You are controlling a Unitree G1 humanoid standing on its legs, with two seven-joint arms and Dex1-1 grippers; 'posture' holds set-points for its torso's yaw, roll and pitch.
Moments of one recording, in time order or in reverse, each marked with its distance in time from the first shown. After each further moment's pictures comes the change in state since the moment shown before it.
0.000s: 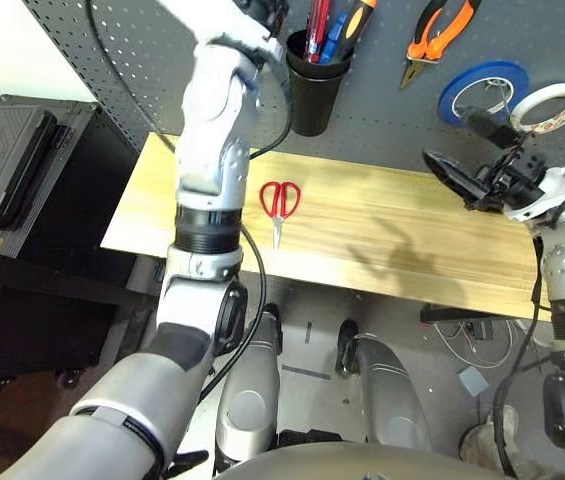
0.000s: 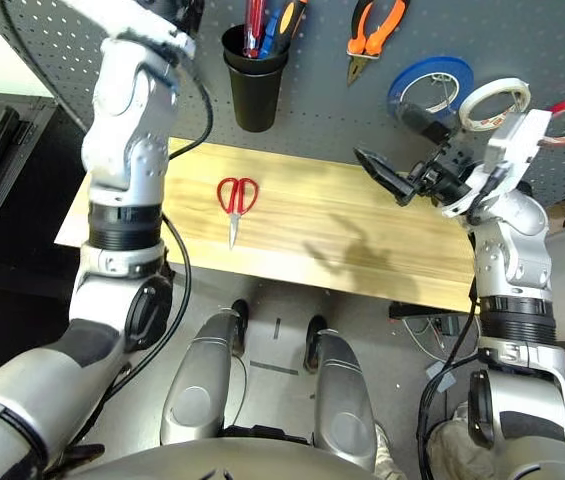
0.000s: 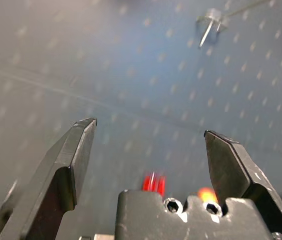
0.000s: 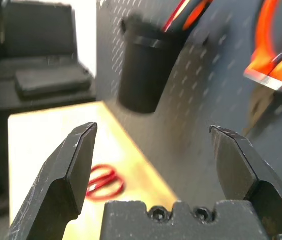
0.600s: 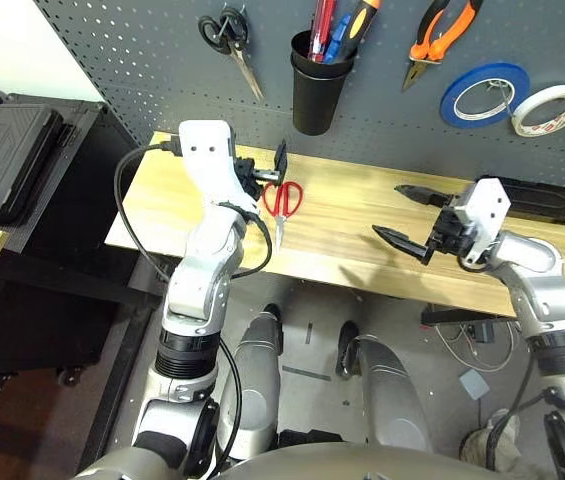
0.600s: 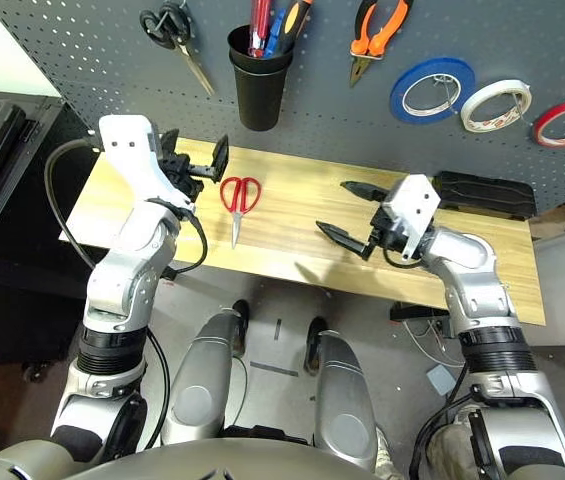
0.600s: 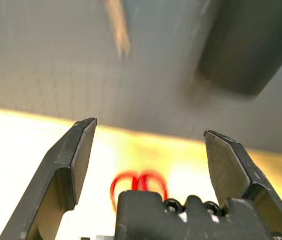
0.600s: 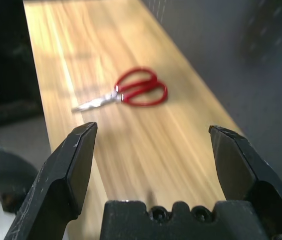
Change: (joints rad) left arm 0.485 0.021 -0.129 0.003 0.155 0.152 0.052; right arm 0.090 0.012 0.239 0.013 -0.357 0.035 -0.186
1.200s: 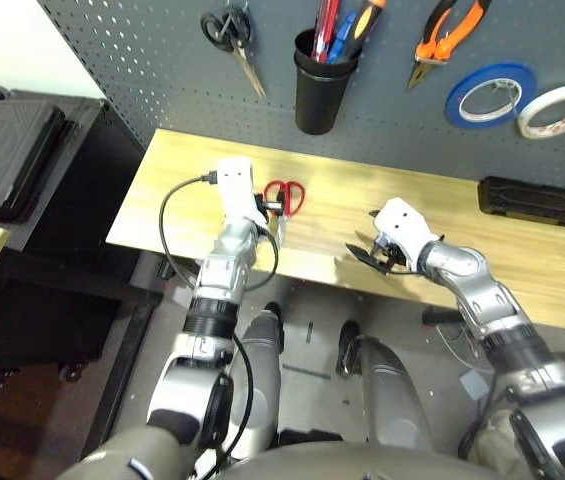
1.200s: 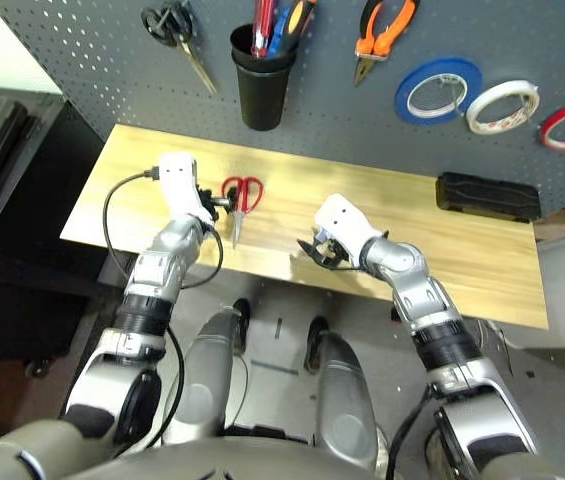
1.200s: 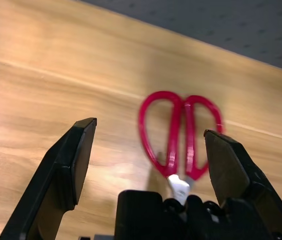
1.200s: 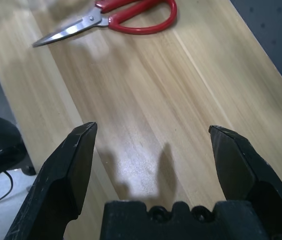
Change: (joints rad) left arm -0.283 -0.028 0.148 0.734 -0.005 -0.123 0.026; right arm -0.071 0.144 0.166 0.059 -0.261 0.236 -0.282
